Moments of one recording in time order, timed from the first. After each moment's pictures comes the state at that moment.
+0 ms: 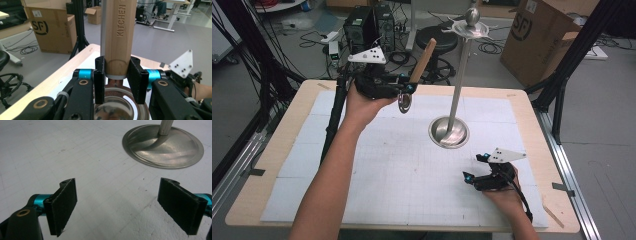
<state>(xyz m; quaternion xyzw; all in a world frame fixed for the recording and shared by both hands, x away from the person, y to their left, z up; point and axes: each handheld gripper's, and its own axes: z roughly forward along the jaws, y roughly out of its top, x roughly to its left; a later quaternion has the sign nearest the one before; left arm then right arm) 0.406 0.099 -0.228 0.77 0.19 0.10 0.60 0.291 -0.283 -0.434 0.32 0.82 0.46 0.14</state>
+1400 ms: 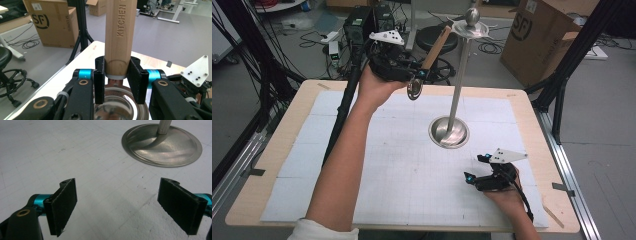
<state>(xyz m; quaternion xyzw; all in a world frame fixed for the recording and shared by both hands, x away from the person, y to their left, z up) 0.436 0.068 -0.207 0.80 0.19 0.10 0.56 0.289 -0.286 -0.434 0.32 0.82 0.46 0.14</state>
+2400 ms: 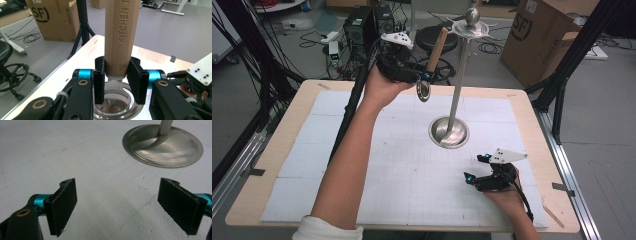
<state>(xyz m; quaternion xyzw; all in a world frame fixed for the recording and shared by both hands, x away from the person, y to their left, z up) 0.441 0.054 -0.208 0.82 0.19 0.10 0.53 0.289 -0.286 -0.434 0.32 0.82 0.46 0.14</state>
